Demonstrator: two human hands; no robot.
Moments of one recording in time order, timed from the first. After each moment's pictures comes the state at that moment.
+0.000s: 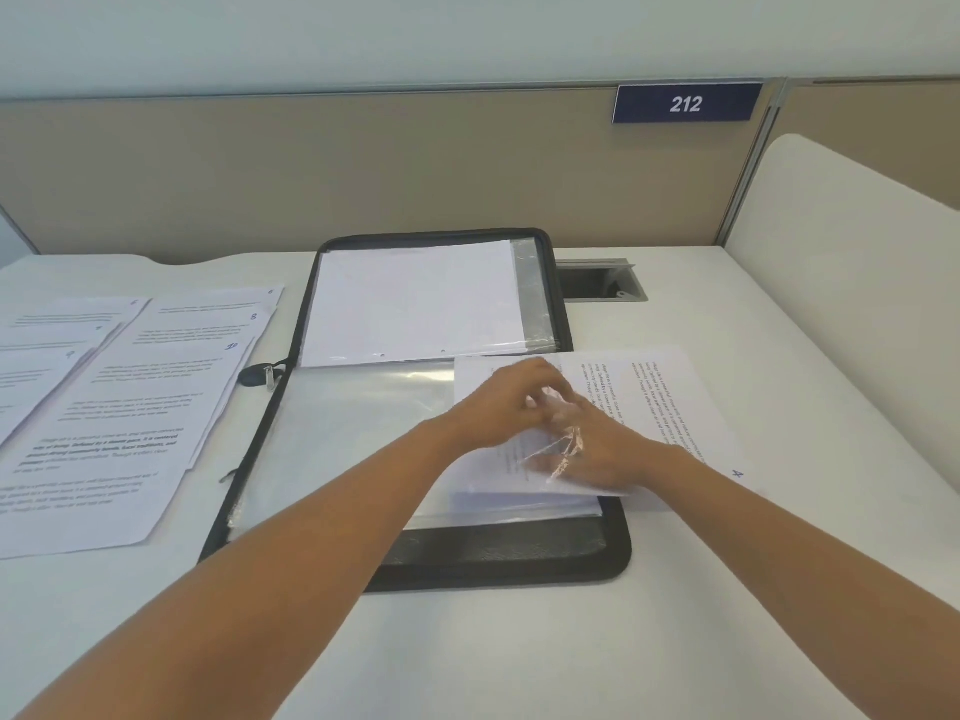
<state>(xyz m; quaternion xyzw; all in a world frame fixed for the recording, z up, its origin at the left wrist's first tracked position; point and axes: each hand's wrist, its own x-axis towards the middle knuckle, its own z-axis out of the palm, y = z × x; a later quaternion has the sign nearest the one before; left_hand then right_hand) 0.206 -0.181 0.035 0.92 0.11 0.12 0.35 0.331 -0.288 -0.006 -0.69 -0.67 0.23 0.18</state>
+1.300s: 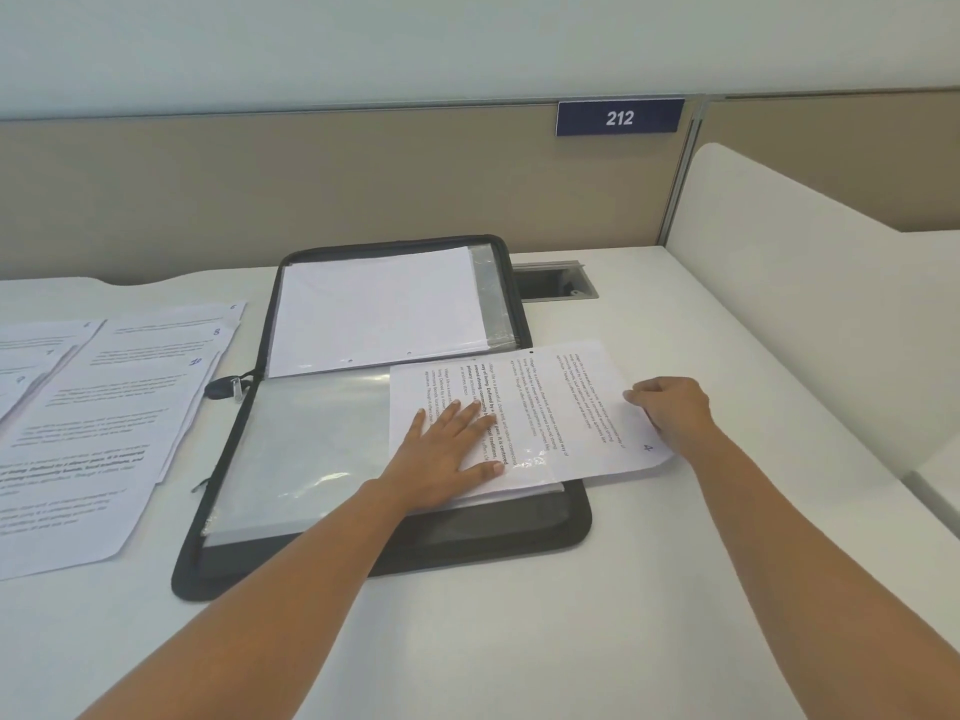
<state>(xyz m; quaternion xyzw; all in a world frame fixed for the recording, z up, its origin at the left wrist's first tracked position) 0.155 -0.189 -0.023 0.97 0.20 -0.05 0.12 0.394 -0.353 0.000 -0.84 -0.13 0.18 0.48</state>
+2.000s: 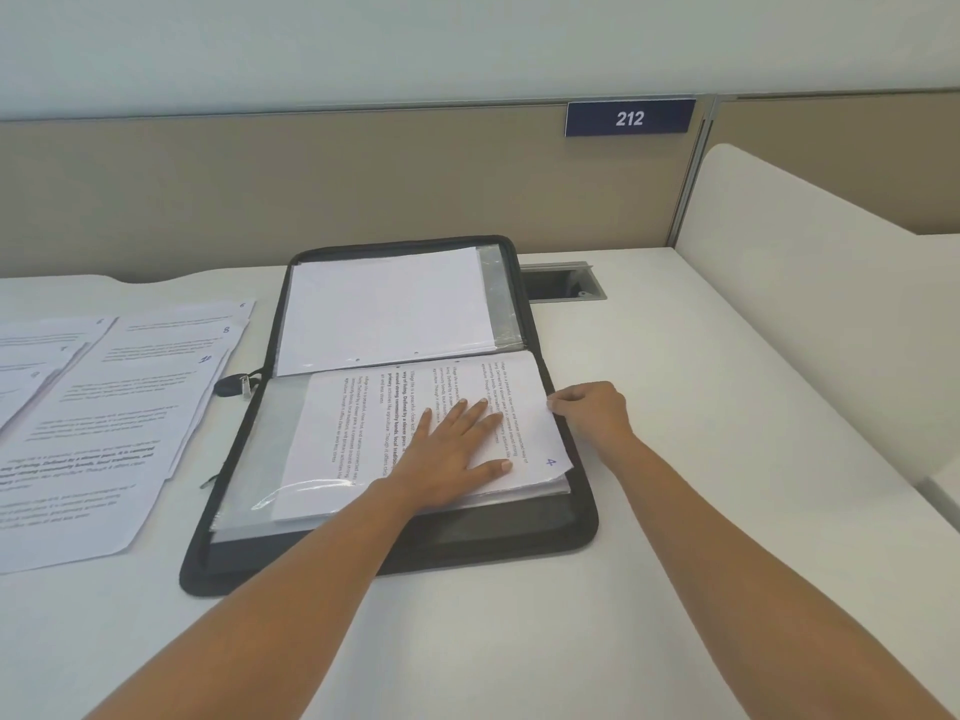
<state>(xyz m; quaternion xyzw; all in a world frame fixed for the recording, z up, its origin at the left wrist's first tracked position) 0.158 -0.190 -0.020 0.97 0.21 -0.05 0.13 0.326 -0.300 0.005 -0.84 -0.23 0.20 0.44</state>
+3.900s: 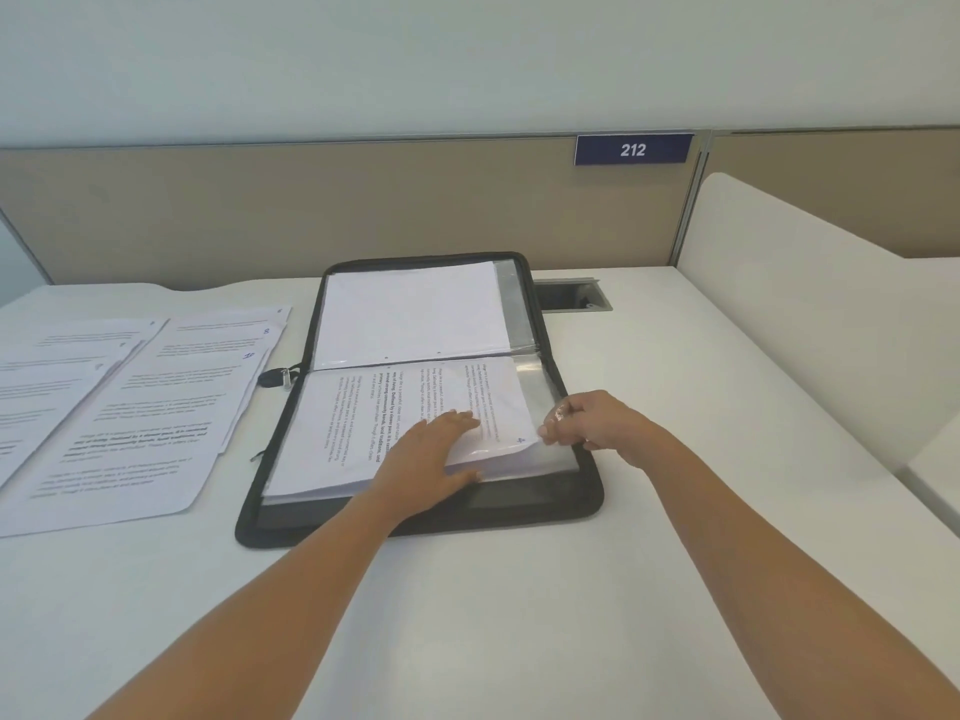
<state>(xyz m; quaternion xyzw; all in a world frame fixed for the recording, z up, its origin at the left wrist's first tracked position) 0.093 -0.209 -0.004 0.95 0.24 0.09 0.15 0.283 -0.346 0.050 -0.77 -0.35 0.38 0.38</state>
